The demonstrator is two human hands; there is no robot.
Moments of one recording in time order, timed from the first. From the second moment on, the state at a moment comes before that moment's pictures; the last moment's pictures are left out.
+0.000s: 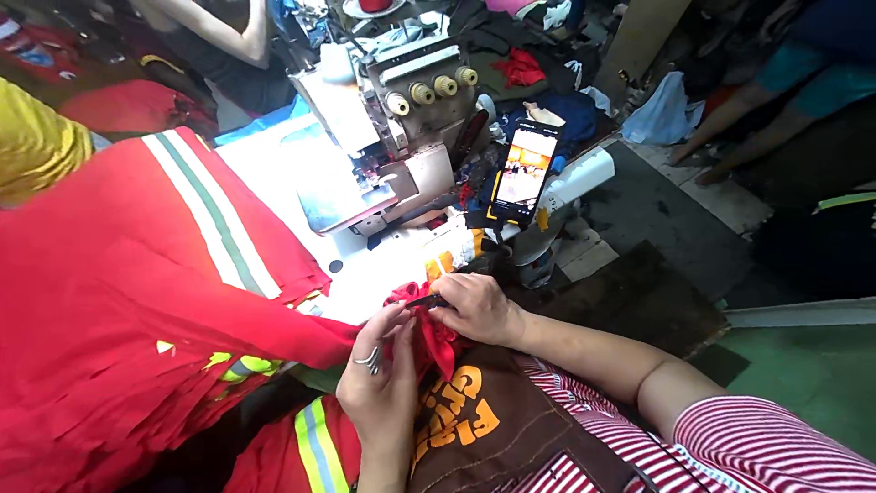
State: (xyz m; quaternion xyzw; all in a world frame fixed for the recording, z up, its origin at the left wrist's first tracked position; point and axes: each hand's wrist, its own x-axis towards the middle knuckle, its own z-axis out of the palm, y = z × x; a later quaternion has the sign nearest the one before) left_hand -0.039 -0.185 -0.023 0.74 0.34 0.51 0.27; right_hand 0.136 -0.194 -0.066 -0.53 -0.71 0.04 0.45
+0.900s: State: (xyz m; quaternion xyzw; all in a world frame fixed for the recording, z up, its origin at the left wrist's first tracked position) left_hand -0.035 -0.172 -0.031 0.75 0.40 0.29 0.44; right_hand 0.131 -0.208 -0.044 -0.50 -0.68 0.19 0.50
